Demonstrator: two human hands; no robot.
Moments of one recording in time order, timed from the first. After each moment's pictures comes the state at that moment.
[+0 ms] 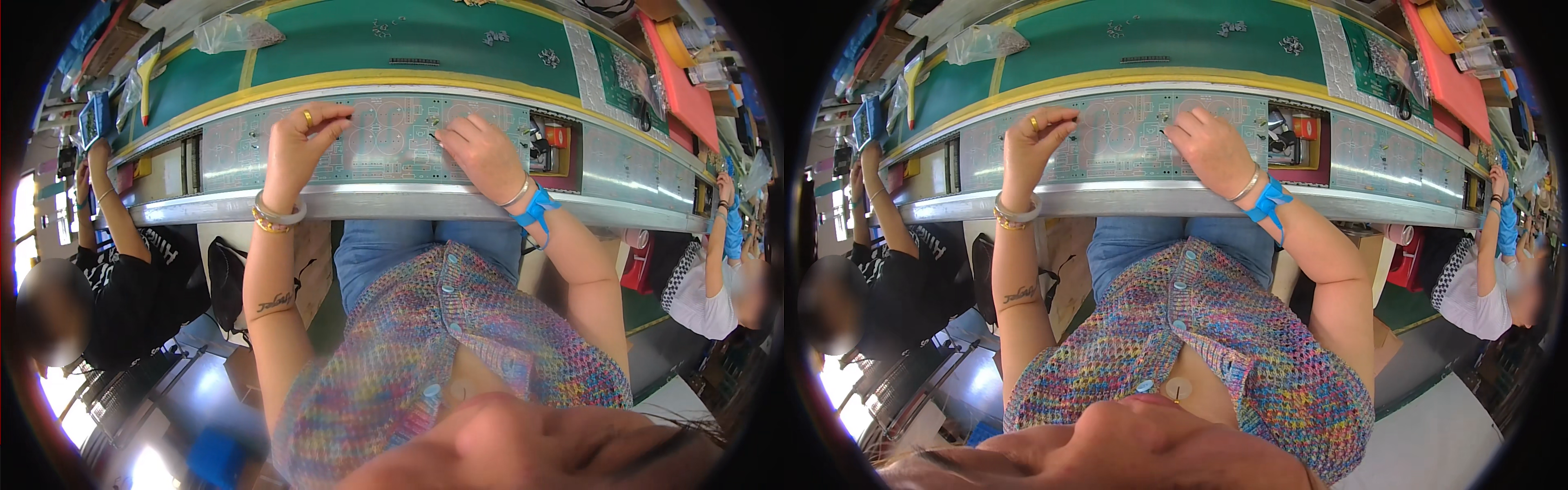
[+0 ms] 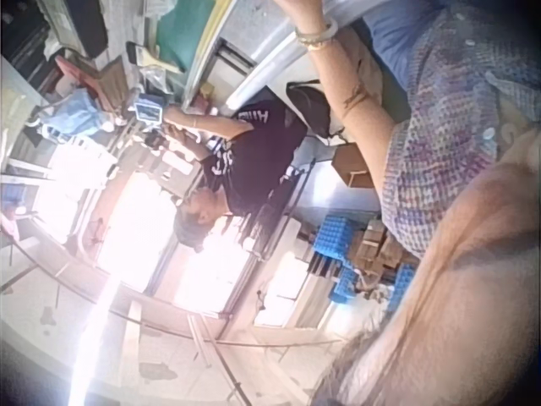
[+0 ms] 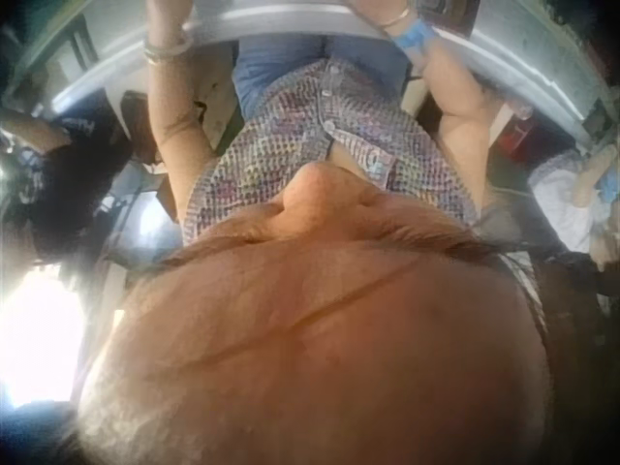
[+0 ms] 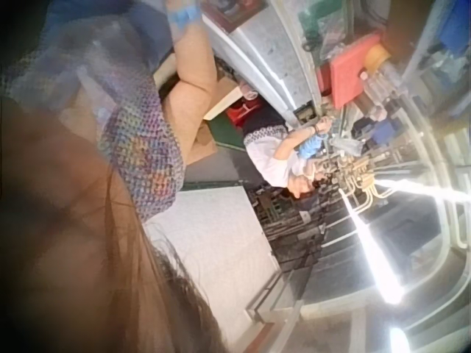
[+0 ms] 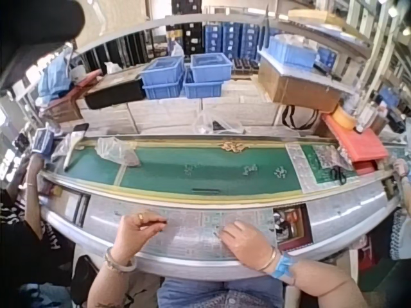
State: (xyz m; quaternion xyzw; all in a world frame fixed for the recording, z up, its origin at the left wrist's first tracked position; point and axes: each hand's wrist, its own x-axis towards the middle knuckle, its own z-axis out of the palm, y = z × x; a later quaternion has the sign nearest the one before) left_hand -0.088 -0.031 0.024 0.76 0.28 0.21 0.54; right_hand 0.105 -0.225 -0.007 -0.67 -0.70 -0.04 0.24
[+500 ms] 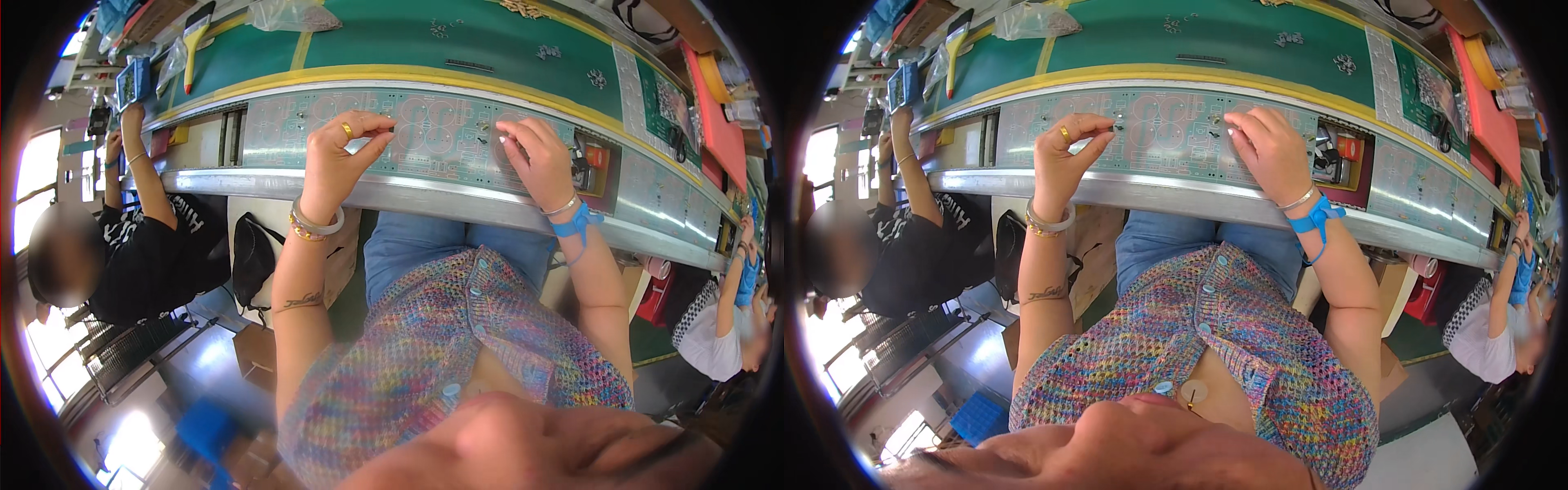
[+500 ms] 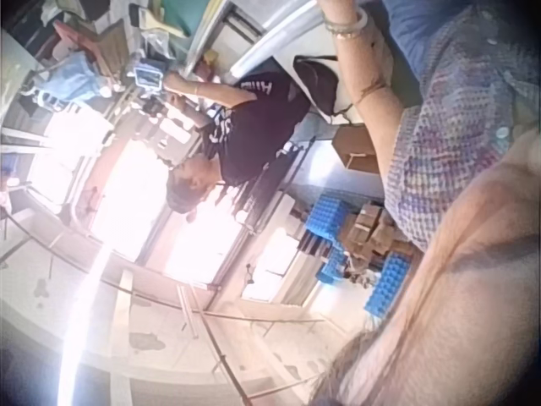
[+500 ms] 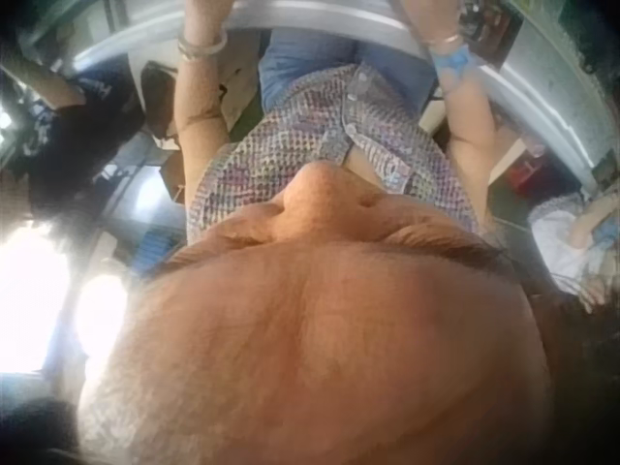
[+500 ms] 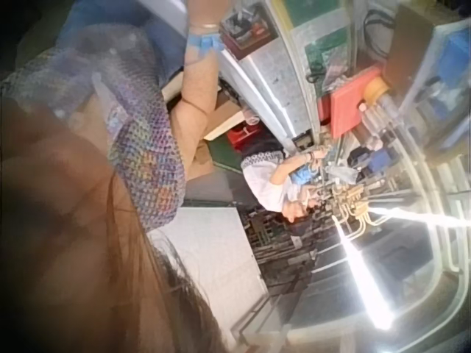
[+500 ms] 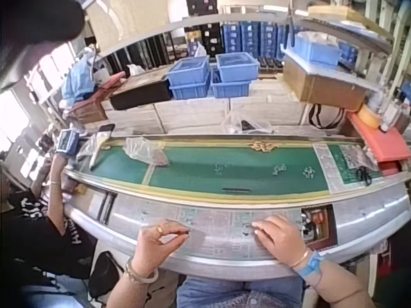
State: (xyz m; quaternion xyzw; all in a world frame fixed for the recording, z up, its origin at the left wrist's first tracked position) left_hand -0.110 -0.050 0.042 0.82 0.26 0.28 0.44; right_hand 0.110 -0.227 0.008 -0.72 -0.60 0.01 0.35
